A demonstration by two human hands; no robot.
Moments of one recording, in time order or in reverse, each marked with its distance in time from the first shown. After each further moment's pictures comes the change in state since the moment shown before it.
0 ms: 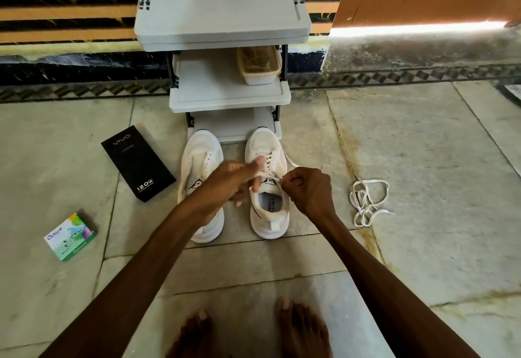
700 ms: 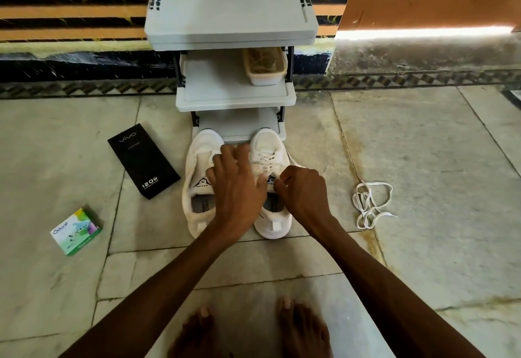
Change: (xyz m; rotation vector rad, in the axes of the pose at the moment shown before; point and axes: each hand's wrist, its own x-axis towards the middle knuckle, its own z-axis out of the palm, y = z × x) left_hand 0.013 -0.031 0.033 1.033 0.718 0.140; right_hand -0.001 -0.009 0.017 -0.364 0.026 -0.218
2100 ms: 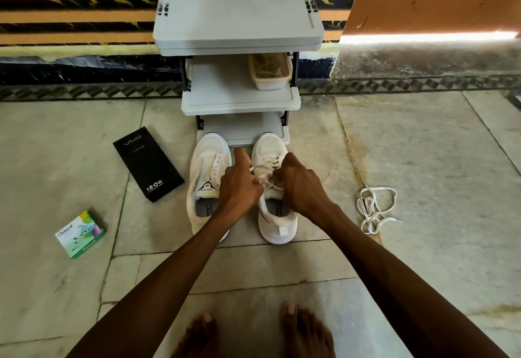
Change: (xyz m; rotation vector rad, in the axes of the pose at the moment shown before) left_hand 0.031 -0.014 0.013 -0.311 -0.246 -0.180; right_hand 0.021 -0.021 -0.020 -0.234 -0.304 -0.210
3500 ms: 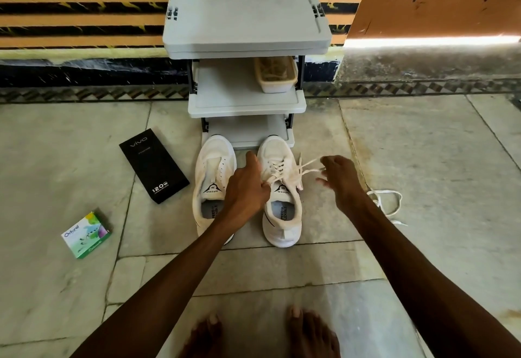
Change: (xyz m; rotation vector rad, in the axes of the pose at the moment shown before) left_hand -0.006 0.002 -0.010 0.067 -0.069 0.081; right_hand 0.013 0.051 -0.004 1.073 0.334 0.685
